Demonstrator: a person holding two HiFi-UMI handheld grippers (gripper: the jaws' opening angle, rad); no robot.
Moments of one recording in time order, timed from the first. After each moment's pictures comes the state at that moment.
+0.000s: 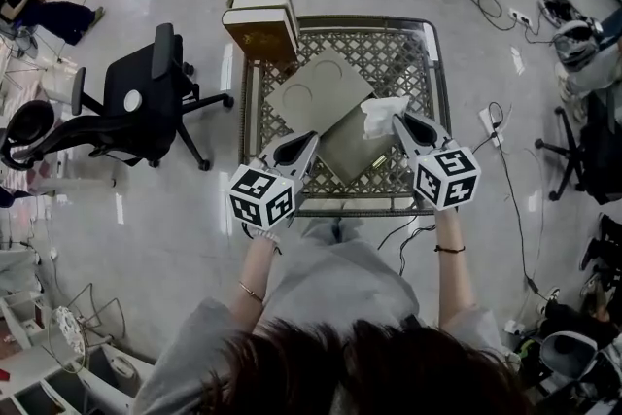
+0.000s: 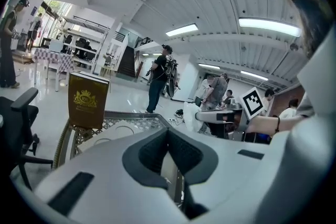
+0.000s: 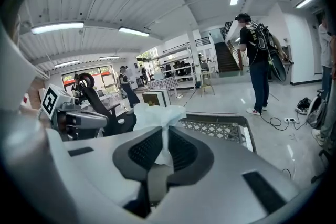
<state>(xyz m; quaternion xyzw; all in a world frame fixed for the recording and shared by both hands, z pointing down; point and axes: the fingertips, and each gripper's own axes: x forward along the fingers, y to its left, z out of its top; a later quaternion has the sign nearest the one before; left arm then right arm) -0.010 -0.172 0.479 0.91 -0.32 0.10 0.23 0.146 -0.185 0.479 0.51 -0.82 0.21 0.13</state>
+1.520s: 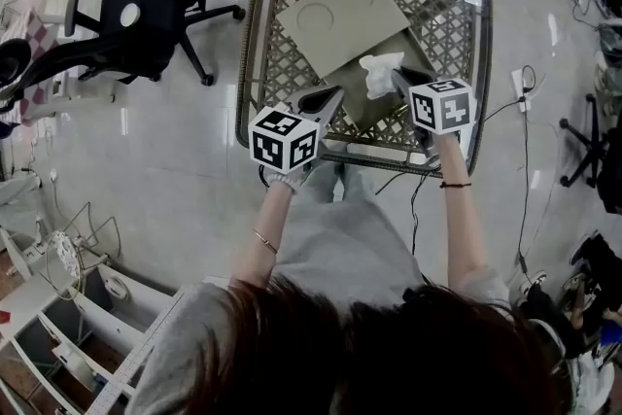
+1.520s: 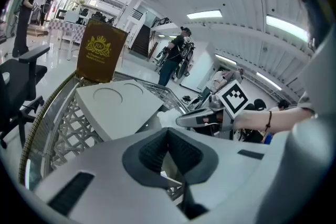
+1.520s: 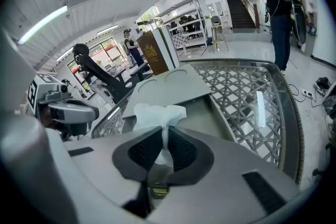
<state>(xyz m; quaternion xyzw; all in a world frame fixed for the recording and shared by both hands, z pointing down) 0.004 -0.156 0.604 0.86 -0.34 0.16 0.35 0.111 -0.200 0.656 0.38 -0.80 0.35 0.28</state>
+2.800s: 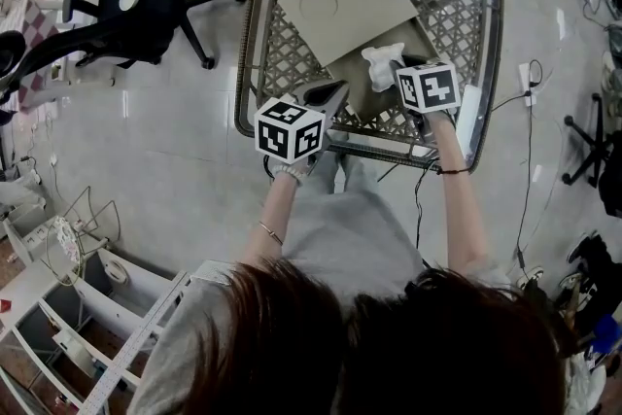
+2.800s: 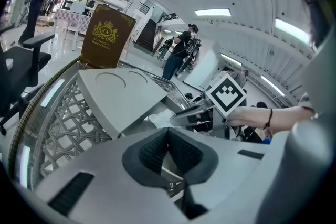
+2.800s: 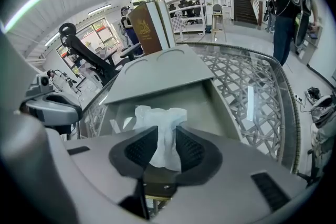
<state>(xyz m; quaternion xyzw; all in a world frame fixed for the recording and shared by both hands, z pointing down) 0.006 -0.148 0.631 0.84 -0.34 0.17 0.39 0.109 -0.204 0.697 0.39 -0.76 0.35 0.38</state>
